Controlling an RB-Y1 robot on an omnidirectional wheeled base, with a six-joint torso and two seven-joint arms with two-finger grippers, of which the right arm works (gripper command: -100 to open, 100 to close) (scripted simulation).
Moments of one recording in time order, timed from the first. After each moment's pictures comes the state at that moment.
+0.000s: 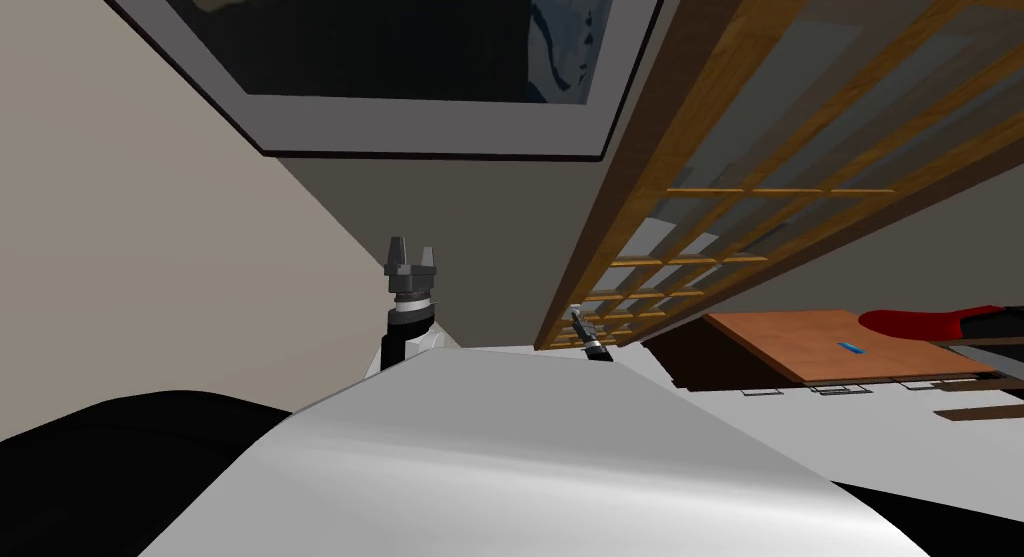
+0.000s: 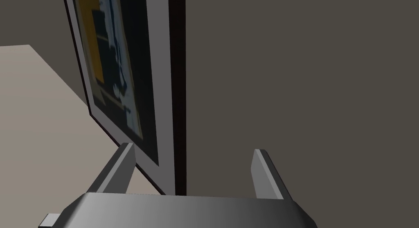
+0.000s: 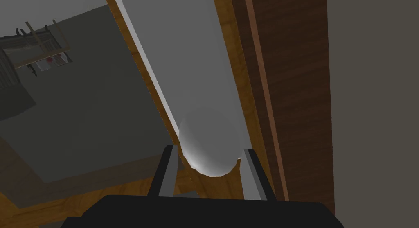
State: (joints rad) arm -0.02 -0.31 -0.01 -0.57 0.14 -1.04 0.82
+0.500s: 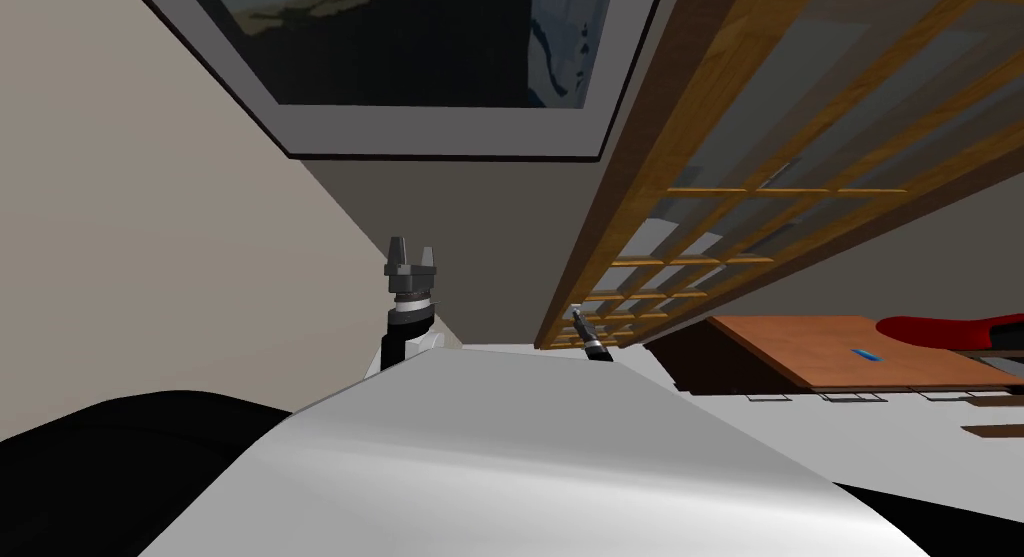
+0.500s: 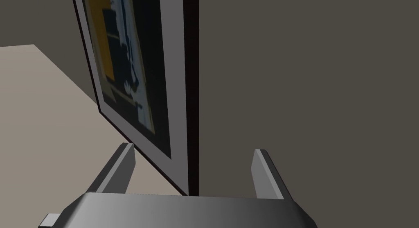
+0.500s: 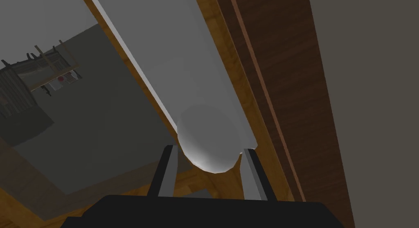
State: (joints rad) arm -0.01 -0.31 -0.01 -0.59 0.11 -1.02 0.71
